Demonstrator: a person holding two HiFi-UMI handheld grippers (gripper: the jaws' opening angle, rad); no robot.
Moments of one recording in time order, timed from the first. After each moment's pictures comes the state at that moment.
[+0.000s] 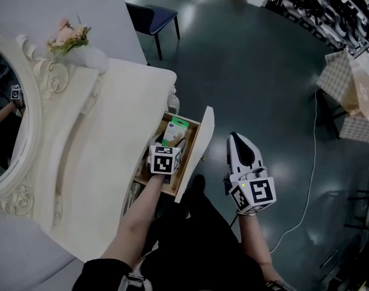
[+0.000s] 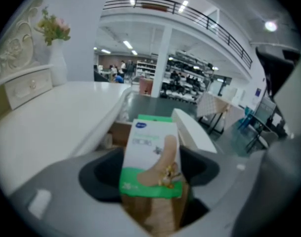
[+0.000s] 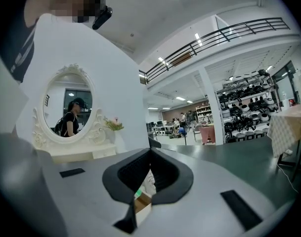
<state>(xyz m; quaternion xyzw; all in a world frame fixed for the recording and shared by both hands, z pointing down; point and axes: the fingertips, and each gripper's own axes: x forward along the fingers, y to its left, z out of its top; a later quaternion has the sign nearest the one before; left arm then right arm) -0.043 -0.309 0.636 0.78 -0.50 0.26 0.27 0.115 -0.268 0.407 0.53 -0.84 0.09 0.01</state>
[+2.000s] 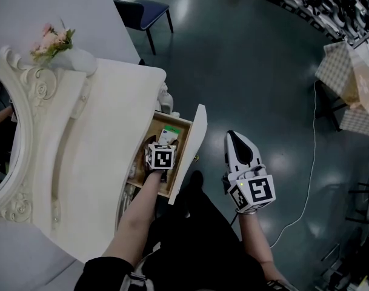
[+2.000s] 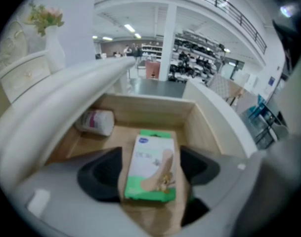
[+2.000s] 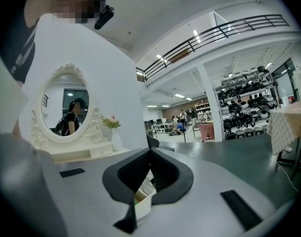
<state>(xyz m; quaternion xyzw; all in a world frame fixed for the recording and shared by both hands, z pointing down) -0.046 -0.308 0.700 0.72 -0.51 0.35 0.30 0.136 -0.282 0.423 0.53 -0.84 0.11 0.01</state>
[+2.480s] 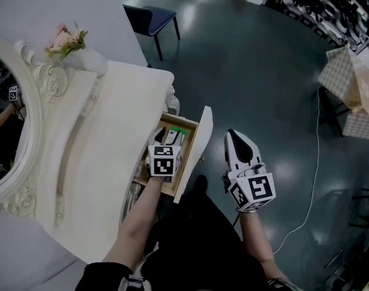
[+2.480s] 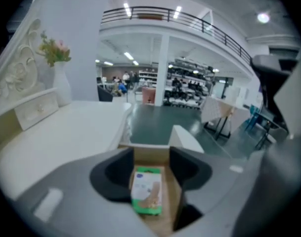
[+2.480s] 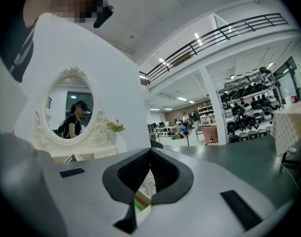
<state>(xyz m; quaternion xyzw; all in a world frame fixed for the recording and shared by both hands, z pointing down) -0.039 -0.322 0.588 0.78 -0.54 0.24 0.21 0.120 -0.274 0.410 0.52 -0.85 0.09 0.00</state>
